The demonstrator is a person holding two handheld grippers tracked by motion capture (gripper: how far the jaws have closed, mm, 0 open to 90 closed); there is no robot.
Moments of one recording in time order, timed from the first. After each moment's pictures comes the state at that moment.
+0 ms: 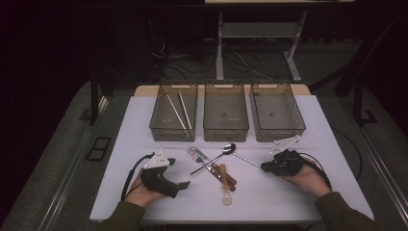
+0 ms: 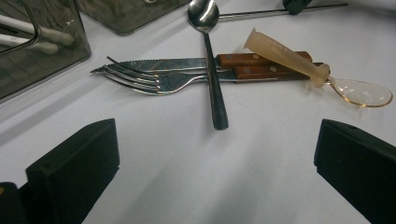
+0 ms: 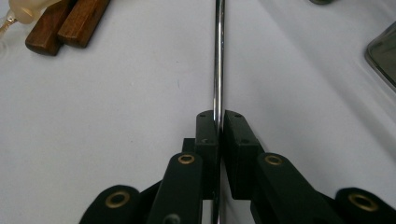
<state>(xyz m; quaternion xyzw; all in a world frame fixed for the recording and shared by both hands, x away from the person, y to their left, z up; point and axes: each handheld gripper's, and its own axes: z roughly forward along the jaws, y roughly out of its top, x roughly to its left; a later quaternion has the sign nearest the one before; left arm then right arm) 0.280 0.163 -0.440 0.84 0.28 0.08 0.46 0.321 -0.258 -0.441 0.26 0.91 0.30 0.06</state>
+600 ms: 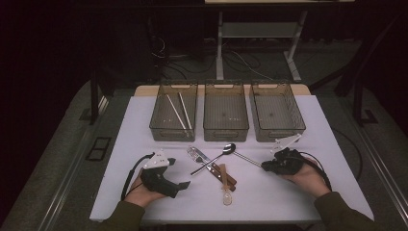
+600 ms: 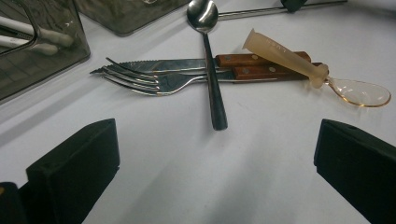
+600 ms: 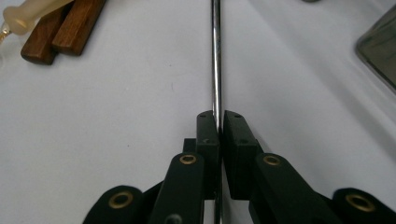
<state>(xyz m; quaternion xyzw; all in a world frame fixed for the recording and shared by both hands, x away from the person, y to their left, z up) 0.280 0.164 -0.440 0.84 0.28 0.08 0.46 0.324 -0.260 -0.439 0.28 0.91 0.31 0.06</state>
